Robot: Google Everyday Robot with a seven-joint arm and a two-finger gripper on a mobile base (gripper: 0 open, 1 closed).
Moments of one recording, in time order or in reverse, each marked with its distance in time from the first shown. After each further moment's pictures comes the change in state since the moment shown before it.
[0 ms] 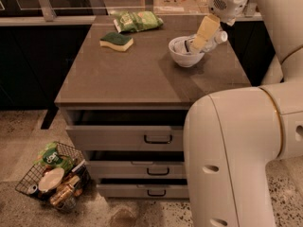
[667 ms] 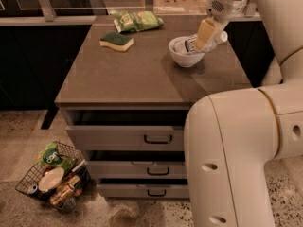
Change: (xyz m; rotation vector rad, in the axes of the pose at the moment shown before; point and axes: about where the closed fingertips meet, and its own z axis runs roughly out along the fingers) arm -0.013 0.000 0.009 -0.022 -0.052 -0.009
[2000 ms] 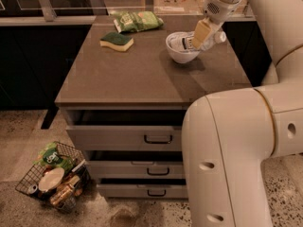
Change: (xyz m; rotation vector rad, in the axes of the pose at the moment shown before) arm -0.016 -0.011 0.013 0.032 -0.045 -0.001
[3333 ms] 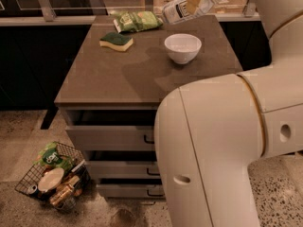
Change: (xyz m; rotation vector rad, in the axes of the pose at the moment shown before) arm -0.051 0.030 -0.113 0.218 0.020 -0.098
